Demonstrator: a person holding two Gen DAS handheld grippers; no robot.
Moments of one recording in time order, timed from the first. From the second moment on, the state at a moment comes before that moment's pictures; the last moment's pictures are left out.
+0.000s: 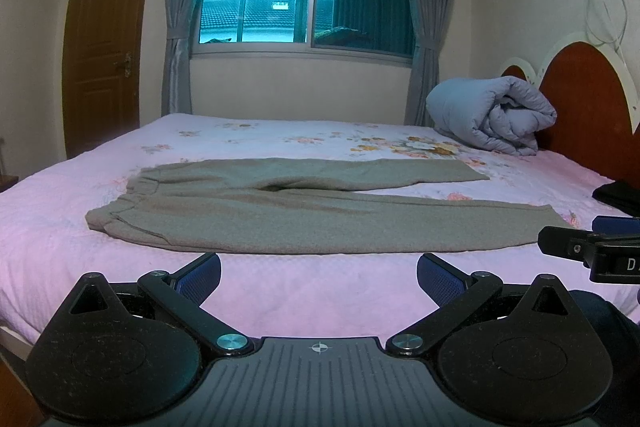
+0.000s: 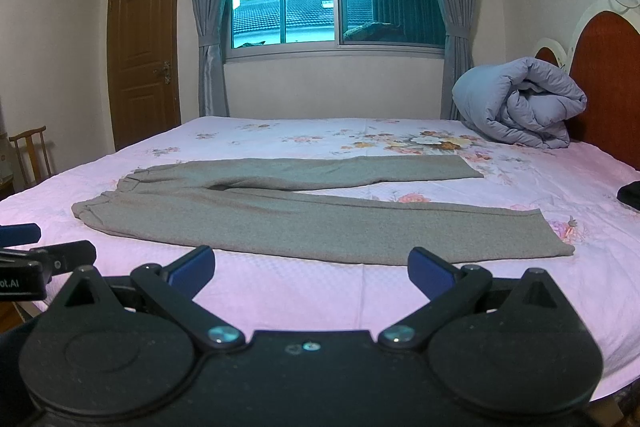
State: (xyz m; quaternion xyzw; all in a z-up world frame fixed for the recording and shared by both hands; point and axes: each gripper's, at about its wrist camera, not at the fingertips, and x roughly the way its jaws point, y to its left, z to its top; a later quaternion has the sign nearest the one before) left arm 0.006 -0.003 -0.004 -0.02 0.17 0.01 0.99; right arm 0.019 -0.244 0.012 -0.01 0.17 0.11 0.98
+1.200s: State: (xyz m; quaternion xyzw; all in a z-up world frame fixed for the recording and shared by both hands) left arm 0.008 -0.004 -0.004 -0.02 0.17 0.01 0.99; right arm 0.018 -0.244 0.012 -0.01 0.17 0.11 0.98
